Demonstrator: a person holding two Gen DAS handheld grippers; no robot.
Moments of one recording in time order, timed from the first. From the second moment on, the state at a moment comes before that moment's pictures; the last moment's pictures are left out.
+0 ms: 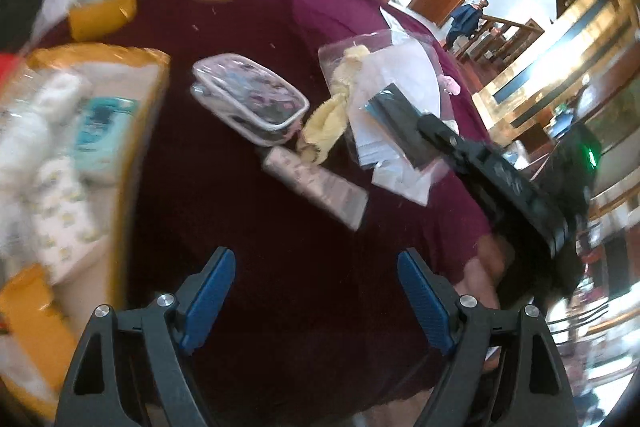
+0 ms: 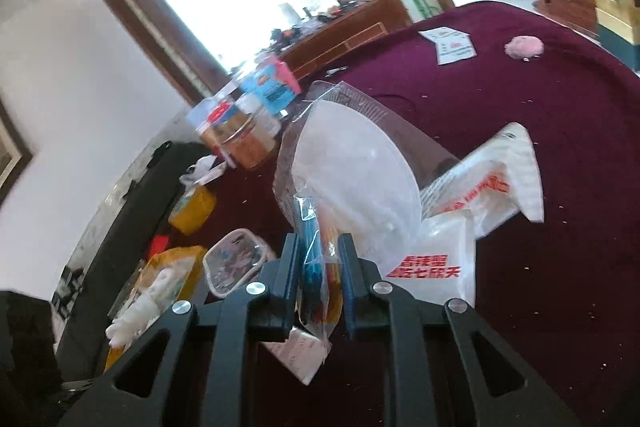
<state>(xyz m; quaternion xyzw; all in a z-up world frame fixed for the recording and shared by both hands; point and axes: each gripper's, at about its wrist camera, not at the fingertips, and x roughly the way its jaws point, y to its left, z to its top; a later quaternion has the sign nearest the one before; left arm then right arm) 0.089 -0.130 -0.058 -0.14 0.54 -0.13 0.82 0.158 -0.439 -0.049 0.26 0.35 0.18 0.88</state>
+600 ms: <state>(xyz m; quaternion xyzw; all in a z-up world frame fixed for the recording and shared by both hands) 0.154 -0.157 -0.103 -0.11 0.58 -0.02 0.81 0.160 -0.448 -0.056 0.29 0.36 0.17 0.87</state>
